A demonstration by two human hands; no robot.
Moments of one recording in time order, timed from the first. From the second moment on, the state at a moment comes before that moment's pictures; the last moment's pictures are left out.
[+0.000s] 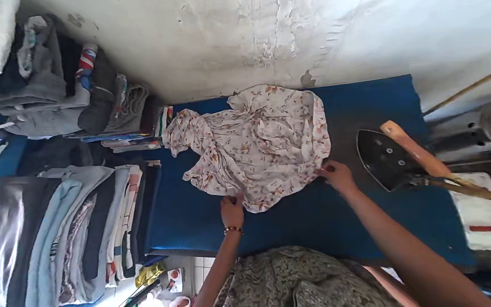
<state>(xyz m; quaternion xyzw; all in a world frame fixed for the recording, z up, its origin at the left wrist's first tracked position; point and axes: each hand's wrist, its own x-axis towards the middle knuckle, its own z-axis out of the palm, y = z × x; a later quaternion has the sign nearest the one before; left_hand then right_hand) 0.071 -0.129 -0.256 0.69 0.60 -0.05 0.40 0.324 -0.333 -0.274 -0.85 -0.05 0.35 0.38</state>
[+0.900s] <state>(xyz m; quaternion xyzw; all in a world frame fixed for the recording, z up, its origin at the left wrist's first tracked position) 0.007 -0.183 -0.268 0.70 0.57 0.08 0.42 0.462 -0.458 -0.201 -0.93 0.02 0.30 0.21</state>
